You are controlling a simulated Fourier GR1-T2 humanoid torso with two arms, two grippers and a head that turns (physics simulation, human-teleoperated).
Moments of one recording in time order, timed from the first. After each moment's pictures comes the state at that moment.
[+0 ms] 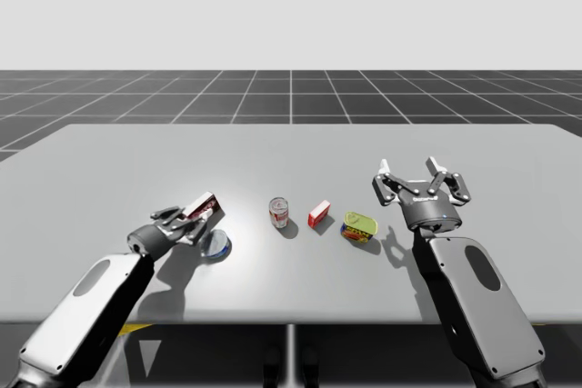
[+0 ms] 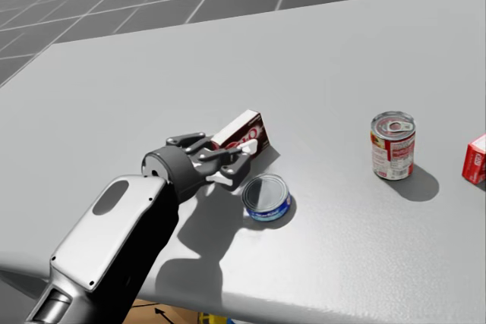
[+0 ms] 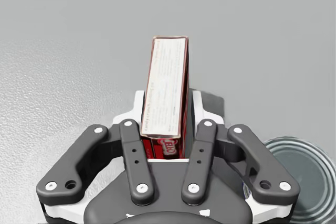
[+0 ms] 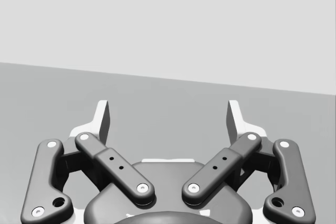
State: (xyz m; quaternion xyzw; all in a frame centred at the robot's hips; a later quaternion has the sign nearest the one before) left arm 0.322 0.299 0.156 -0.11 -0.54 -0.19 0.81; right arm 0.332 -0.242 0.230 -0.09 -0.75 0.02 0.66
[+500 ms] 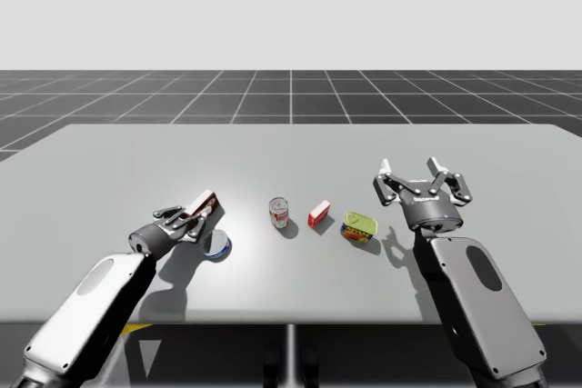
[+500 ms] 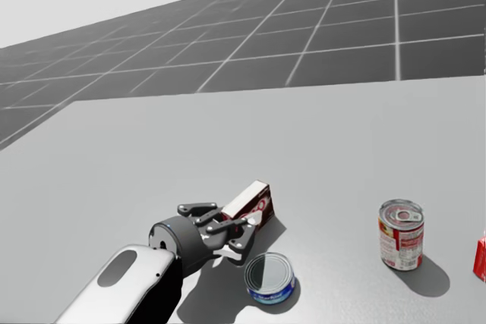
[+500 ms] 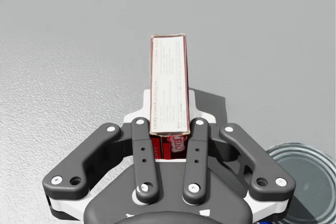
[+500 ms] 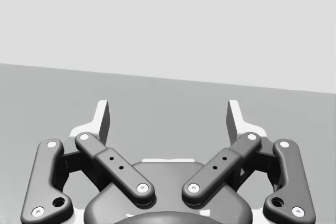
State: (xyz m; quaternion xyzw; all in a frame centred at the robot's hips) left arm 0.323 0.295 0.155 -0.08 -0.55 -0.19 0.81; right arm 0.331 -0.243 0.230 -0.09 -0.75 0.02 0.66
